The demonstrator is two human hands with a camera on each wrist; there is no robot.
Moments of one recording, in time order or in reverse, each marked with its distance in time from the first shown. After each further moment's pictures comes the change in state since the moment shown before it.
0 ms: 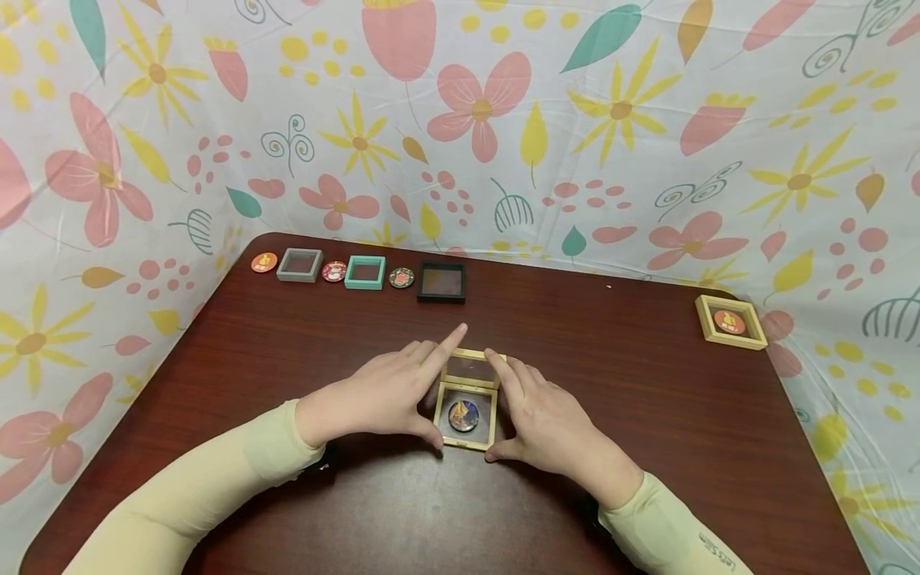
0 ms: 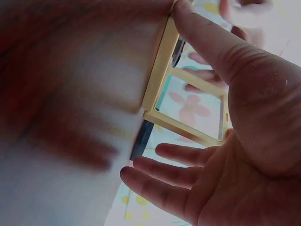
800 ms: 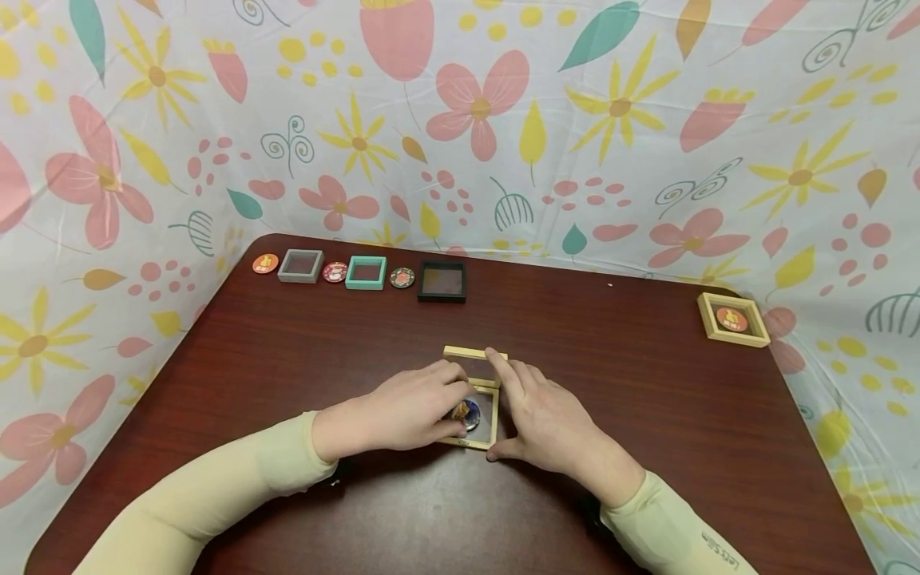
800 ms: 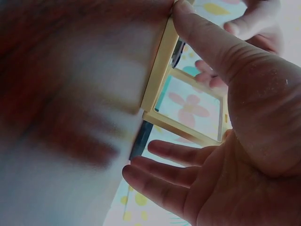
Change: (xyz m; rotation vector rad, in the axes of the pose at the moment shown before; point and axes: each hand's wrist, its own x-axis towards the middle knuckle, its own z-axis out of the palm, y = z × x) left_hand 0.008 0.025 0.011 0.019 0.008 0.133; right_hand -0.001 -0.001 0.000 -0.012 0.043 -0.037
